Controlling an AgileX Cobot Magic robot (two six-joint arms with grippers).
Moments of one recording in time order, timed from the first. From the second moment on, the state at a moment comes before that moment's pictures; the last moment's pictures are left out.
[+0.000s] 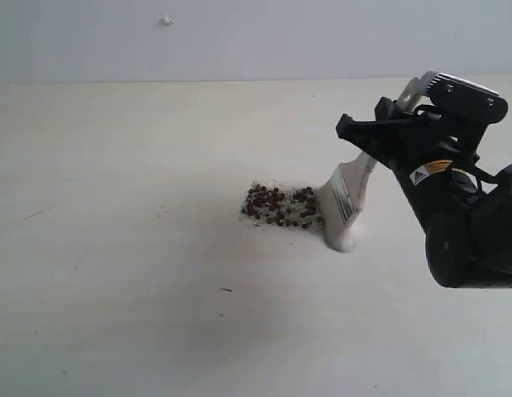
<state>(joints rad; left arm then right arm) 0.20 0.01 0.00 0.80 0.08 -1.10 0.51 1.93 -0.54 0.48 -1.23 0.23</state>
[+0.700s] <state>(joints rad) 0.20 0.01 0.00 0.80 0.08 -1.10 0.51 1.80 -0.55 0.49 -1.08 0.13</state>
